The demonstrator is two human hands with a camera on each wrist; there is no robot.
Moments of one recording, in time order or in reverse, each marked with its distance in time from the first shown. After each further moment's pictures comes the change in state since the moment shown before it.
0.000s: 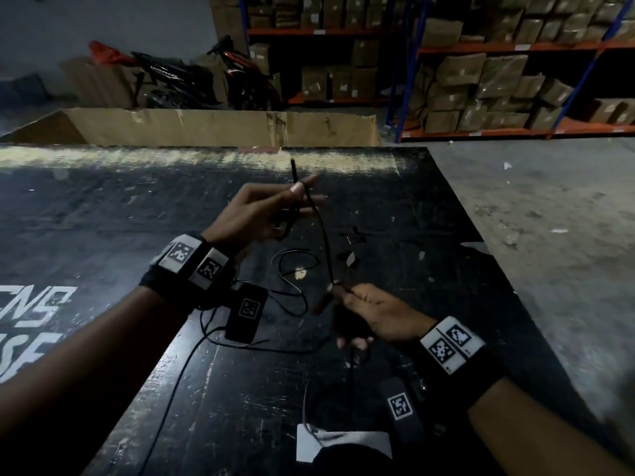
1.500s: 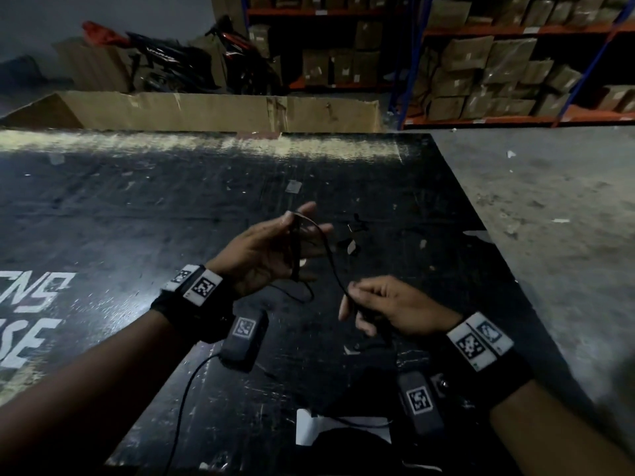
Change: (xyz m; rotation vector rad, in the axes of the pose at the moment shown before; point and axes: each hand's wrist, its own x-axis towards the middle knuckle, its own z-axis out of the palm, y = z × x) left_hand -0.019 -0.064 0.010 -0.523 -0.152 -0.256; right_hand -0.019 0.001 -0.009 -0.036 0.044 0.012
